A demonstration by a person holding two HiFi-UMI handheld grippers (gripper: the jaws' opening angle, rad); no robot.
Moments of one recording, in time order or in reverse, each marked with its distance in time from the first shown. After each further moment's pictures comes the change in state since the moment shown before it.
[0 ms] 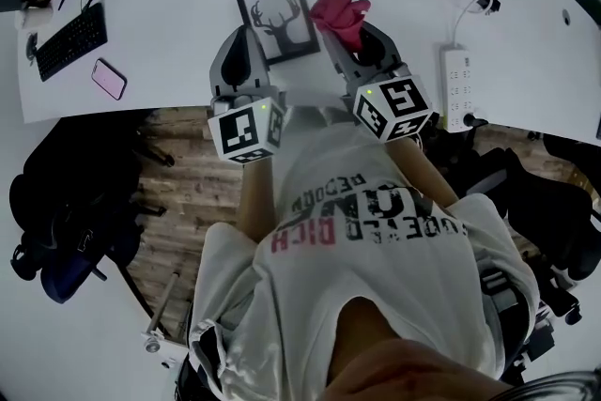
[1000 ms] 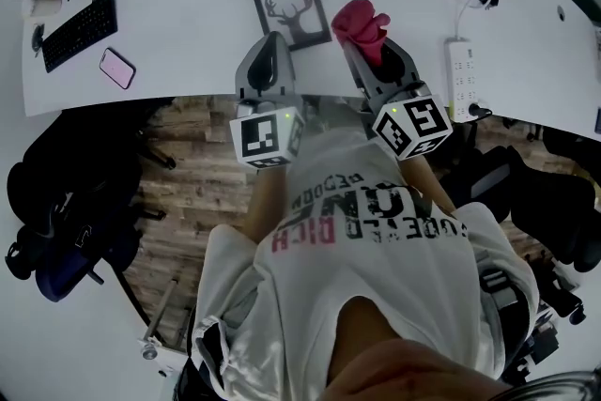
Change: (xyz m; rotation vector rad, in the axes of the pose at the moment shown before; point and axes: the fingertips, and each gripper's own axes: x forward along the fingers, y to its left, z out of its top) left arm -0.044 -0.024 0.000 -0.058 -0.012 -0.108; right arm -0.051 0.034 0.004 0.026 -0.059 -0.027
